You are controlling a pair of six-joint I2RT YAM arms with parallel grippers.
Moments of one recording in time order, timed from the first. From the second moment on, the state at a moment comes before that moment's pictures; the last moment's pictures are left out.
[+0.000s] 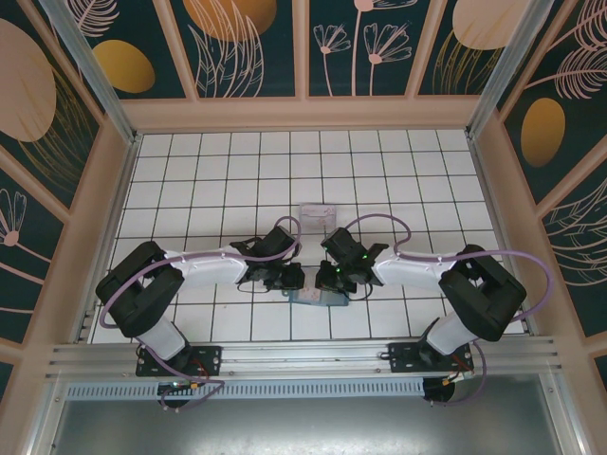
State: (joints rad) left arm -0.85 1.63 0.78 -0.25 0.29 -0.76; right arm 0.86 1.52 0.70 -0.30 -0.24 0.95
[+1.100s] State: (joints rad) left arm -0.85 1.64 0.80 -0.27 0.28 -0.75; right arm 0.78 1.42 0.53 -0.11 -0.34 0.97
